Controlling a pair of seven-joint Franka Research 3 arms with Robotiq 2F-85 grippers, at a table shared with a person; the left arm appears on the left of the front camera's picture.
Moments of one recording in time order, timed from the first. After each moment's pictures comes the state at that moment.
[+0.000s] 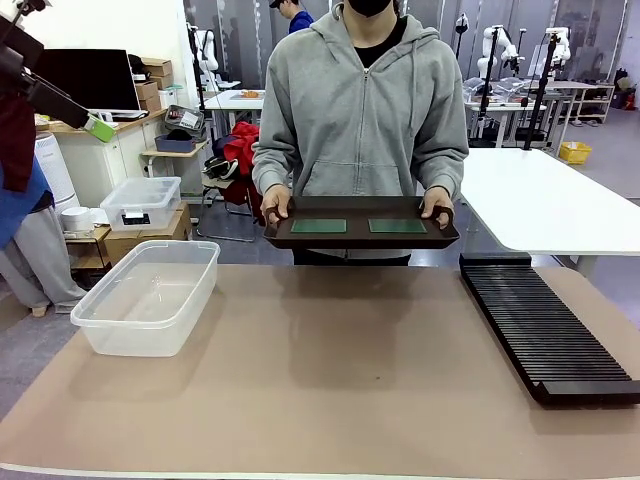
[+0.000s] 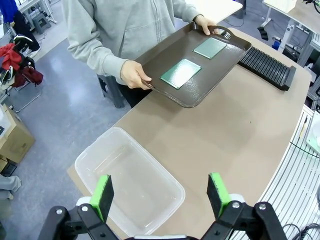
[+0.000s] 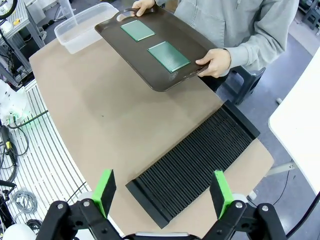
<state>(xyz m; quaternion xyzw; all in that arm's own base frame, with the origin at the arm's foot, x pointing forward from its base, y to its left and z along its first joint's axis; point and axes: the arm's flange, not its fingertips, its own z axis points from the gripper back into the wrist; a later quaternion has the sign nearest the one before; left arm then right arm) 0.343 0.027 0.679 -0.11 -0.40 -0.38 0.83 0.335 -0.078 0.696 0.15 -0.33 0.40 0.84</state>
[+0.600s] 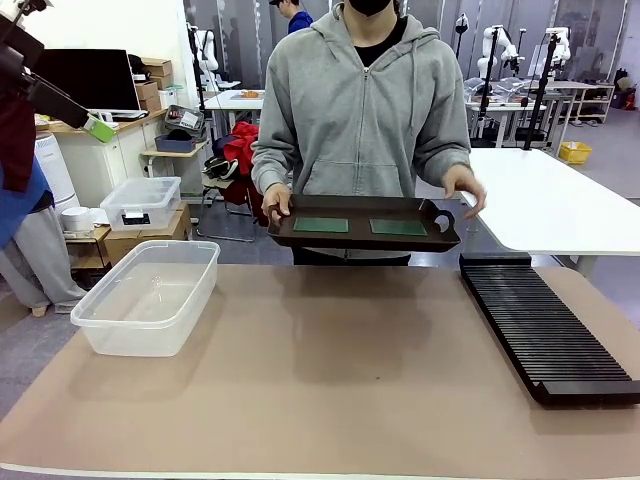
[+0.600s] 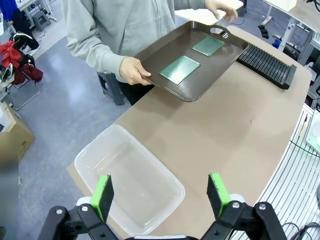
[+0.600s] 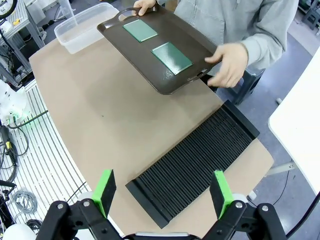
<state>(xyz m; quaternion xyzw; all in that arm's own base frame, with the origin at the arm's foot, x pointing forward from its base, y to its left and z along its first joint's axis) 0.344 0.027 0.680 -0.11 -0.39 -0.38 0.83 0.335 -0.078 0.696 0.15 -0.33 0.40 0.84</state>
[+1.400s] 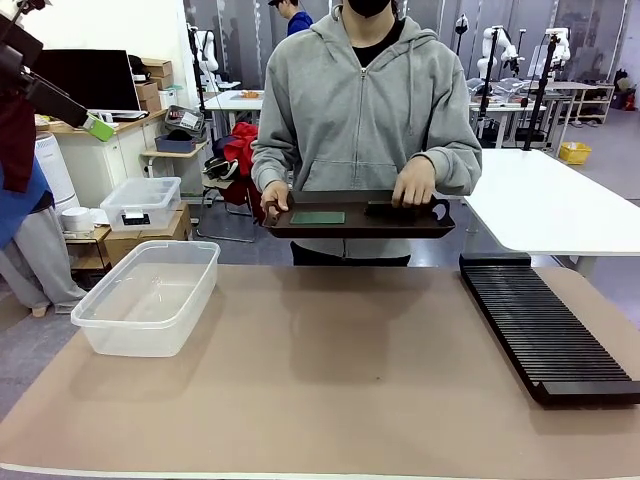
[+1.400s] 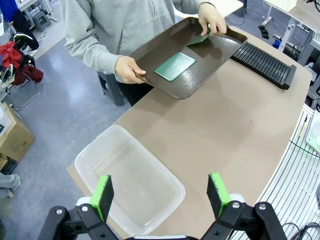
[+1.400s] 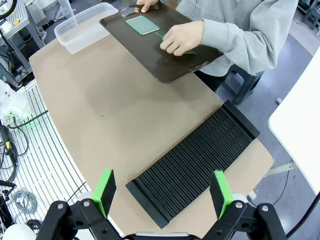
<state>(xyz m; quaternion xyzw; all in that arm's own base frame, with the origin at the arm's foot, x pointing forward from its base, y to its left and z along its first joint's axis) 0.343 0.027 0.680 -0.11 -0.39 -0.38 0.83 0.335 -0.078 0.696 0.15 -0.33 0.40 0.84</state>
